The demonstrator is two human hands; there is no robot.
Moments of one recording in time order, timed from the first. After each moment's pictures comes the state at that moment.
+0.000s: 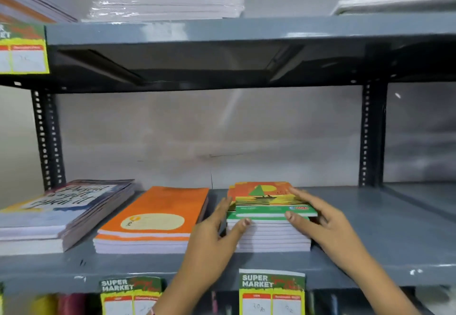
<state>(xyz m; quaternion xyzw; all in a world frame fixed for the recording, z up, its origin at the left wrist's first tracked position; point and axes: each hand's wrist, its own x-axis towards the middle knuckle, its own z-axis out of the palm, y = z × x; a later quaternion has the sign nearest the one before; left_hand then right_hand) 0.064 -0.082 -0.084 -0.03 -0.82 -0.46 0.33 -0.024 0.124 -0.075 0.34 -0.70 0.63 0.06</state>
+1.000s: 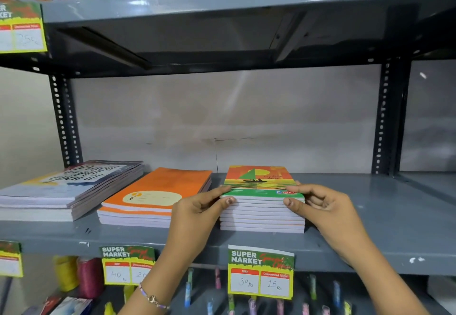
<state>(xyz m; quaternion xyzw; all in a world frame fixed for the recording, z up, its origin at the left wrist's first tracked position) 0.058 -0.090 -0.098 0.01 -0.77 -0.49 0.41 -0.047 0.132 -0.091 0.36 -0.61 0.71 0.05</state>
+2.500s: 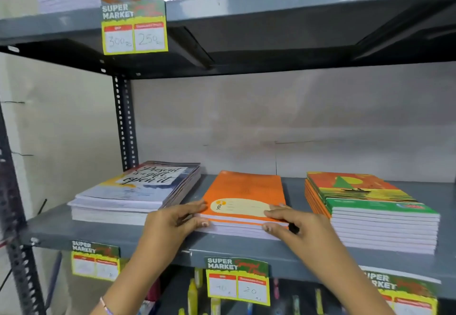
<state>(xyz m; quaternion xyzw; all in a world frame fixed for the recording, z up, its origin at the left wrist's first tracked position) 0.152 -0.302 -0.103 0.08 -0.85 -0.34 0.39 0.033 -0.062 -0.100 0.41 -0.80 0.42 0.15</state>
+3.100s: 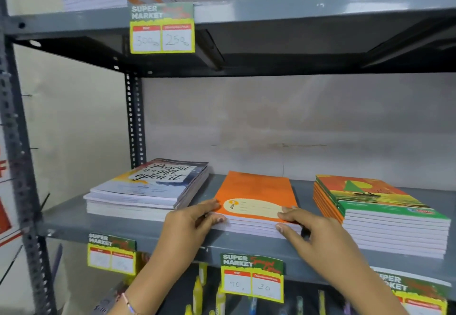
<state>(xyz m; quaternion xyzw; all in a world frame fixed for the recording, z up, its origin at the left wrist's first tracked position) 0.156 -0.294 -0.109 0.07 -0.84 -0.31 0.44 0.056 -0.060 -0.092 0.37 -0.86 0.29 0.22</state>
